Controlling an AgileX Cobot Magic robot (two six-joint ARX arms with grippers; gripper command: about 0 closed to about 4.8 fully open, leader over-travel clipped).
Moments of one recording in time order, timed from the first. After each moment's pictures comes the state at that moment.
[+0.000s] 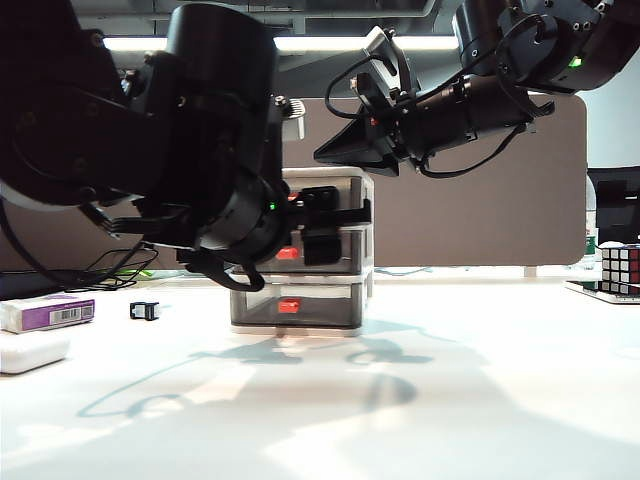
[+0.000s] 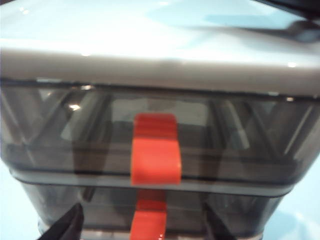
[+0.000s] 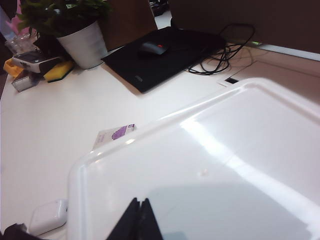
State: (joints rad) left arm -0.86 1.87 0.69 1.01 -0.68 -0.17; right arm 0.36 1.83 1.14 0.45 -0.71 0.11
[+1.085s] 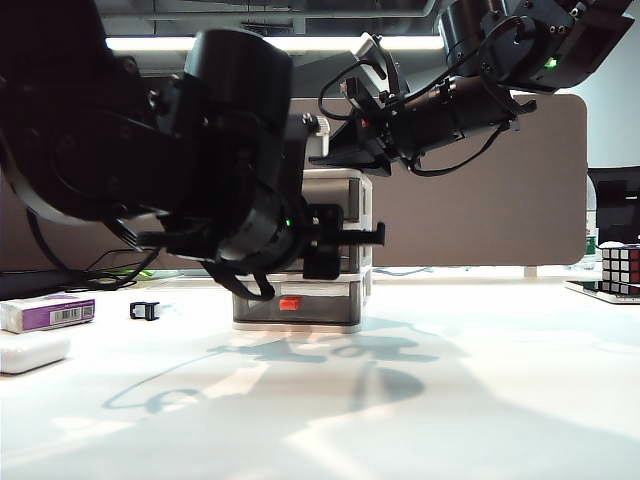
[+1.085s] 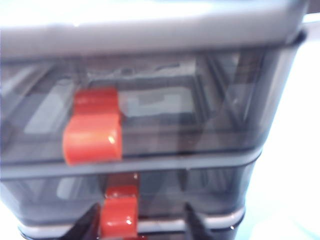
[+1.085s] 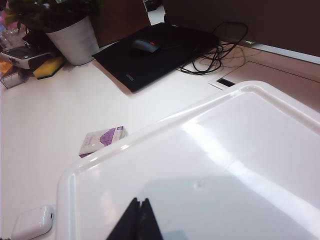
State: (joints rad) left arm -0.85 1.92 0.73 1.01 -0.65 -0.06; right arm 0.36 1.88 1.24 0.37 -0.69 0.09
